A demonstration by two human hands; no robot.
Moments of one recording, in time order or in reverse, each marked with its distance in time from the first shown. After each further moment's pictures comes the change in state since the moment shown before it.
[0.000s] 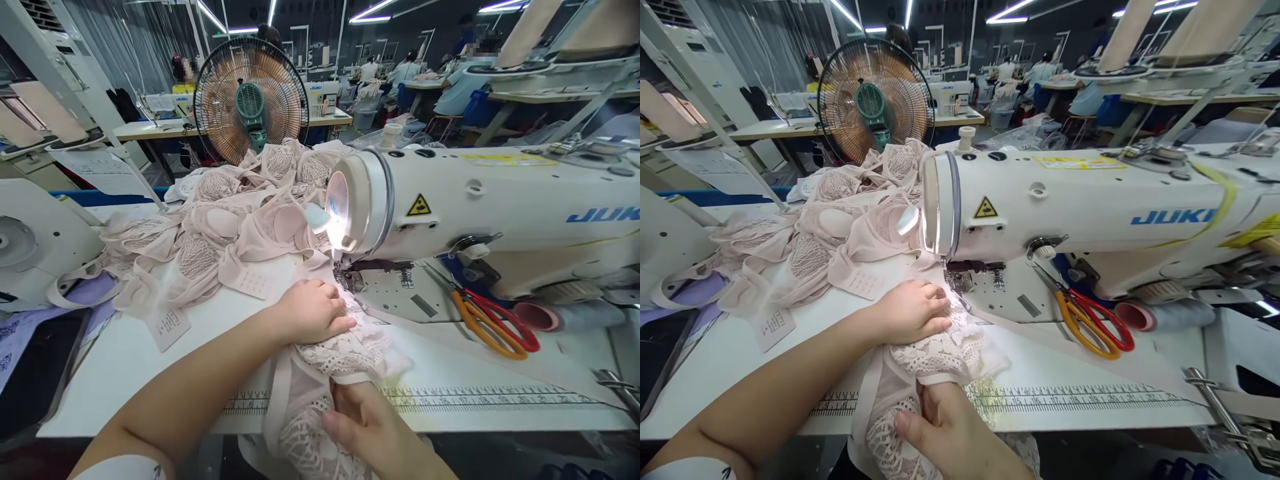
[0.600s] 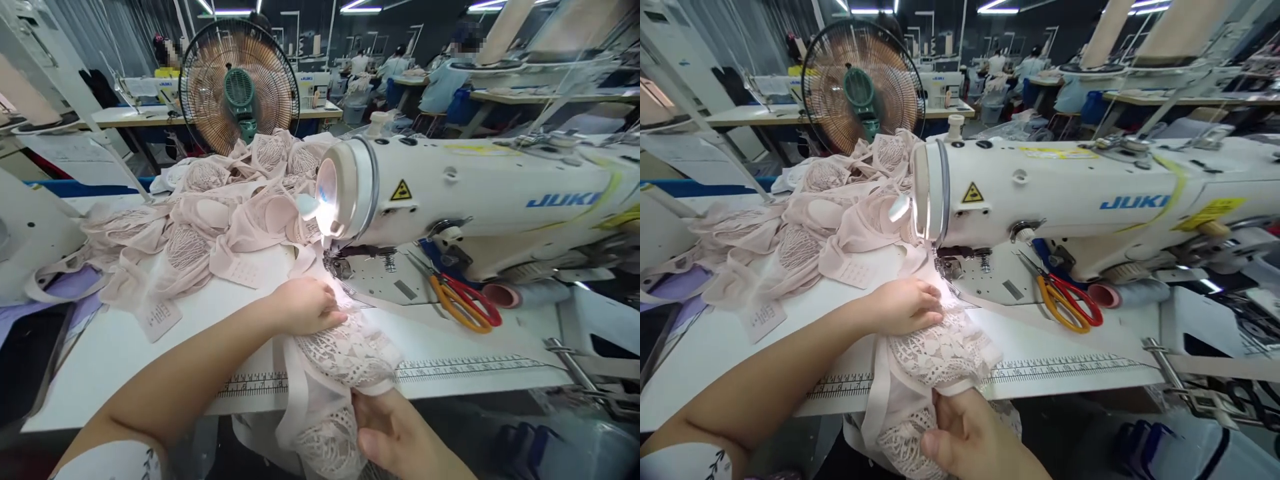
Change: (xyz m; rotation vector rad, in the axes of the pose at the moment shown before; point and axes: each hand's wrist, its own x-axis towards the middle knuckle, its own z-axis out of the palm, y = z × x) left_hand -0.005 0.005 0.000 -0.177 0.036 0.125; right_hand -0.038 -0.007 -0.002 0.063 0.021 0.027
